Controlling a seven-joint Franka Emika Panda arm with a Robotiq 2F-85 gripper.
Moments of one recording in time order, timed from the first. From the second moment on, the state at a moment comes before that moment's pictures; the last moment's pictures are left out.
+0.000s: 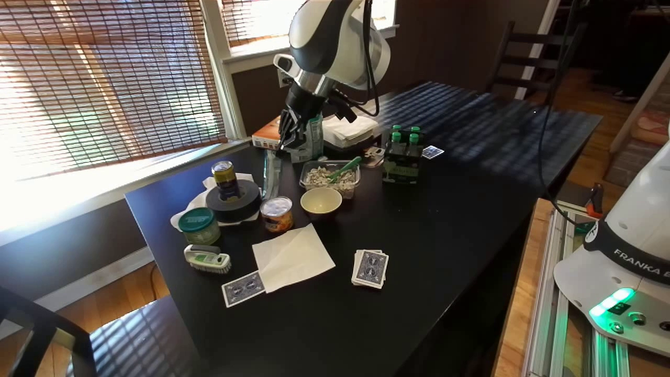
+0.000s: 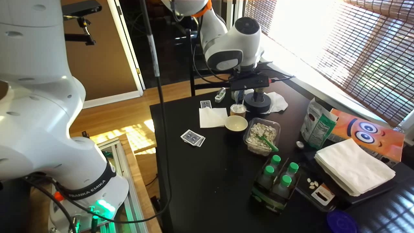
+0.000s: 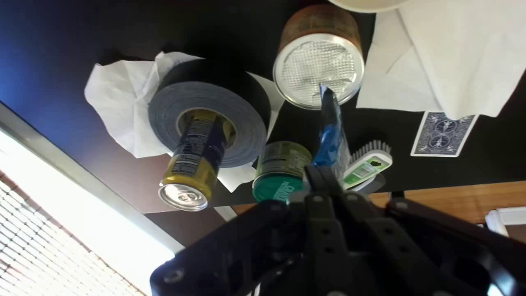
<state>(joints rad) -0.41 0.41 0.57 -2.15 0.45 2.91 -1.39</state>
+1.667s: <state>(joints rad) 0.20 0.44 -0.09 -2.27 0.54 3.42 -1.11</state>
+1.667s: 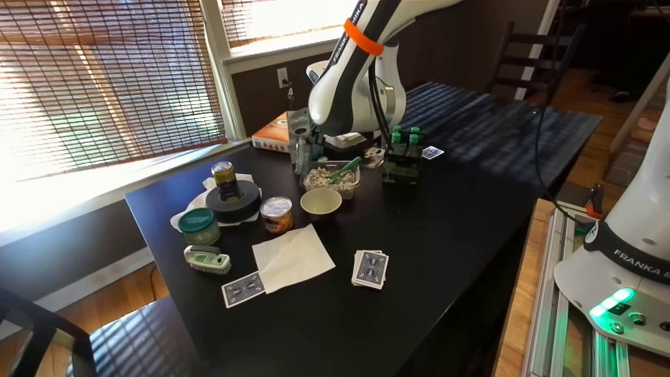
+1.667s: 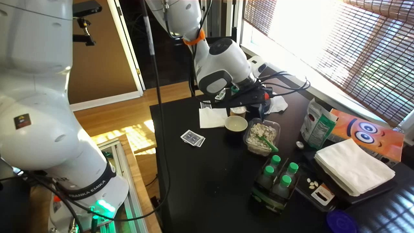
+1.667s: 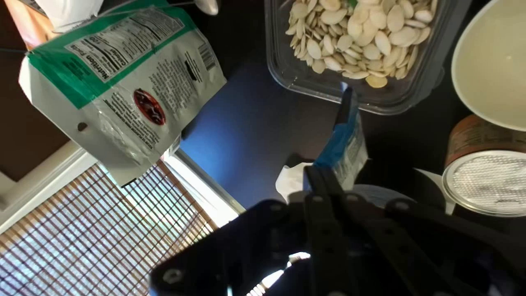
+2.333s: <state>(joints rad) 0.76 0.48 -0.54 -2.27 0.78 3.27 -1.07</state>
